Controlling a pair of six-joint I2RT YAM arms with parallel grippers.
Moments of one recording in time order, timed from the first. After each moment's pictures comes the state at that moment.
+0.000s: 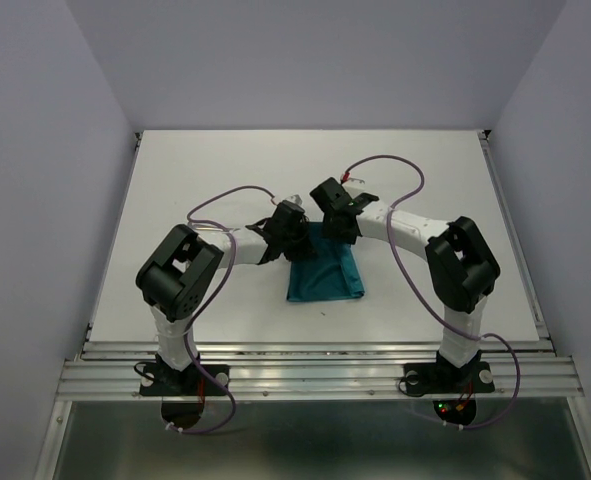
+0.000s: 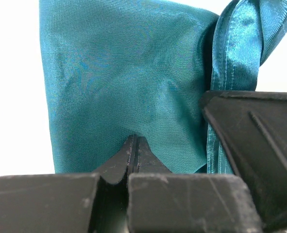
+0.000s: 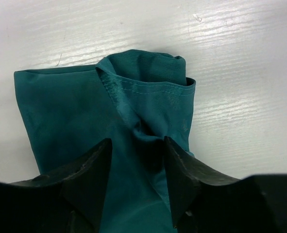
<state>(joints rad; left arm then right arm) -0.68 1.85 0.99 0.02 0.08 -0.83 0.68 1.91 1.39 -0.59 0.42 0.82</state>
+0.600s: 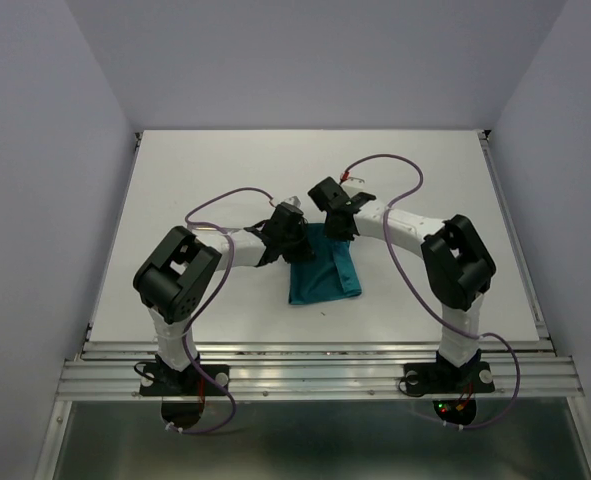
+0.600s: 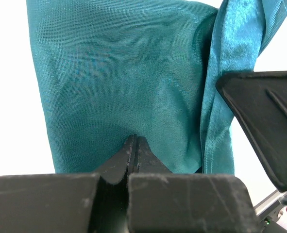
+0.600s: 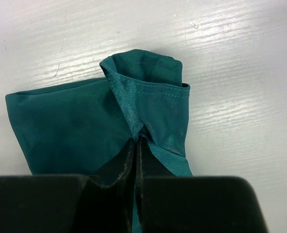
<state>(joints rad) -0.68 1.82 0.96 0.03 0.08 -0.83 0.68 1.92 1.41 -0.59 0.45 0.84</state>
